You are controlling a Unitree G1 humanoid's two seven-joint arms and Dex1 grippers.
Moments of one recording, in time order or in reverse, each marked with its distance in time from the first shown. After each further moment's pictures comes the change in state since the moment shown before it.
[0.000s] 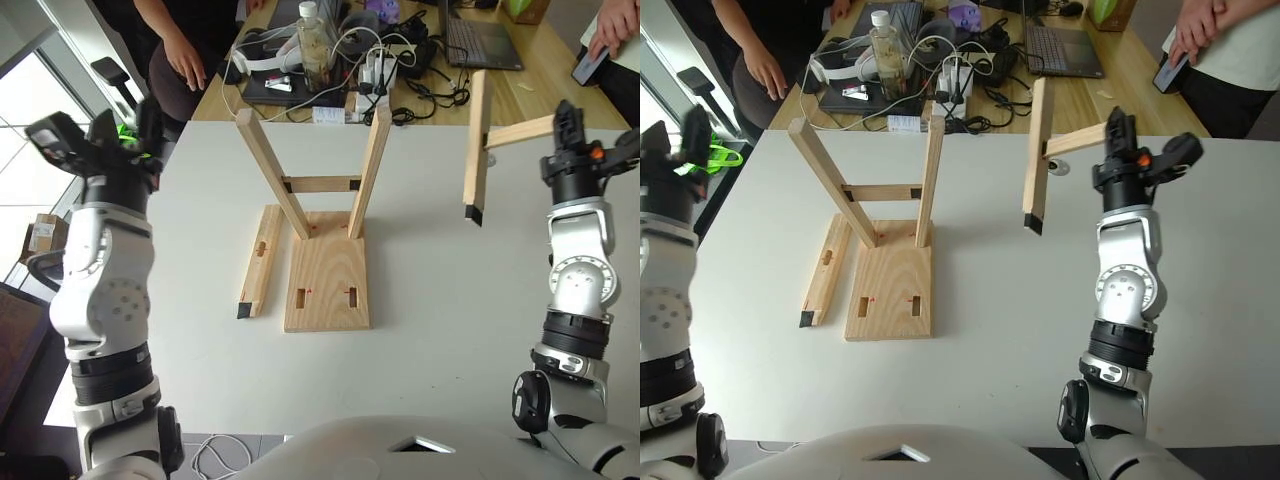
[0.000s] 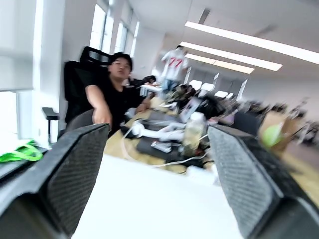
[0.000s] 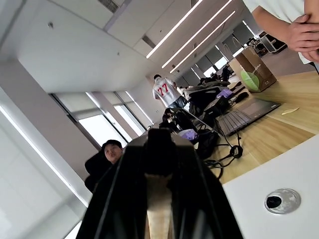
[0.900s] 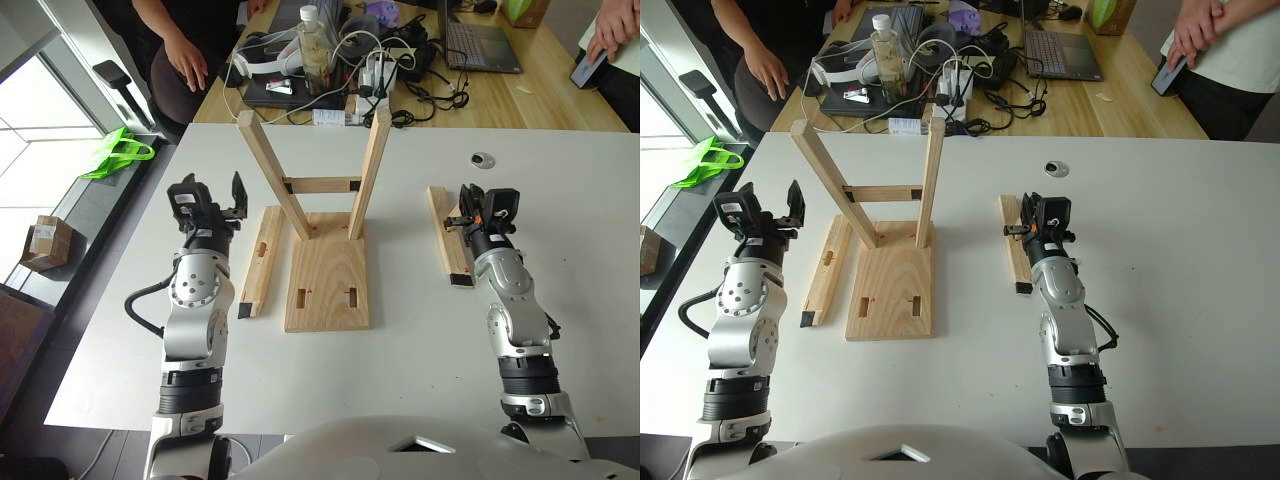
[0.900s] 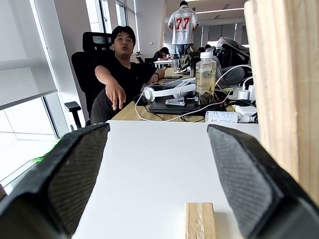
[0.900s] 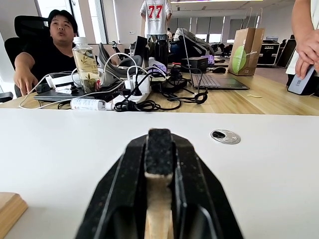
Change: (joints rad) left arm 0.108 -0.268 -0.156 0.094 0.475 -0.149 -0.047; right arm 0.216 0.081 0.315 -0.002 -0.677 -0.067 -0.075
